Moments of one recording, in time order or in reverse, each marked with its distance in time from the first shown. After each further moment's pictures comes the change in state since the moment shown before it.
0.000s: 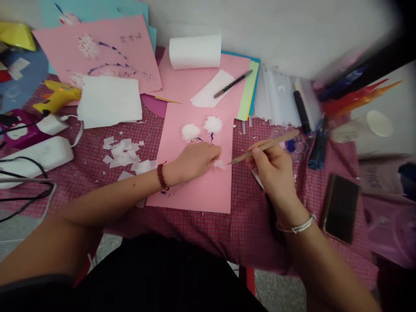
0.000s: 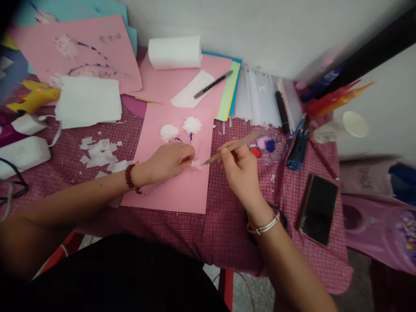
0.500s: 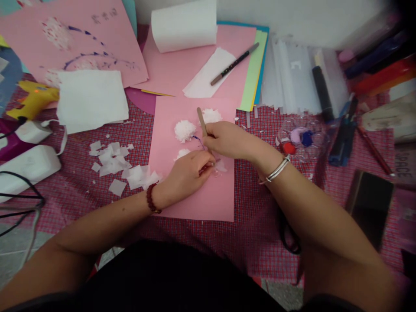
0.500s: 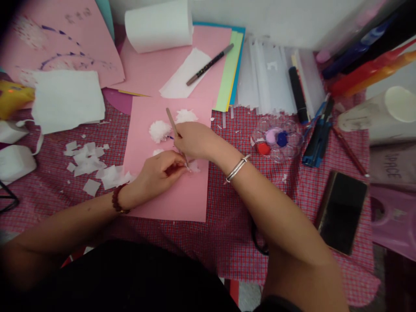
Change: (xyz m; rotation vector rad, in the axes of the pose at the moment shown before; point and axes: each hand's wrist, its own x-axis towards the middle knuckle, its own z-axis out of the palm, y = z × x) left_hand -0.023 0.014 0.009 -0.268 0.243 -0.098; right_hand 0.091 -0.007 0.067 -0.521 -0.709 -0.125
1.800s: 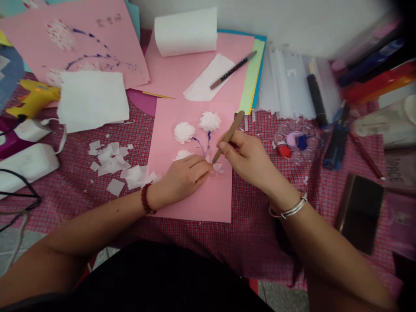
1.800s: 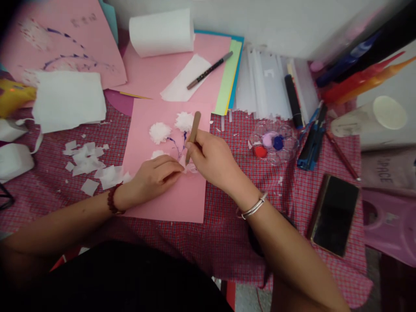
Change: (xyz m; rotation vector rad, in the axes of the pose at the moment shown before) left_hand -0.009 -0.007 -0.005 0.173 -0.008 0.248; right_hand -0.062 0.005 0.006 0.217 0.332 -0.043
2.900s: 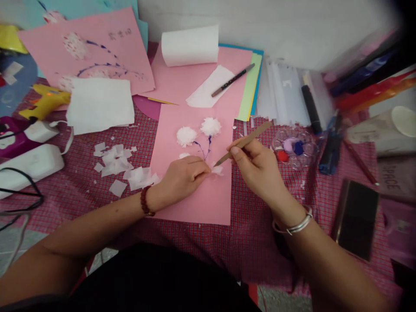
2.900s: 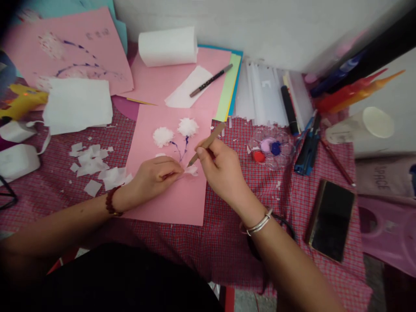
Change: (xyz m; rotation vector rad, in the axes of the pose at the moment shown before) left_hand 0.002 0.001 -0.004 -0.049 -0.009 -0.142; right_hand -0.022 0.001 -0.001 0.107 0.191 0.032
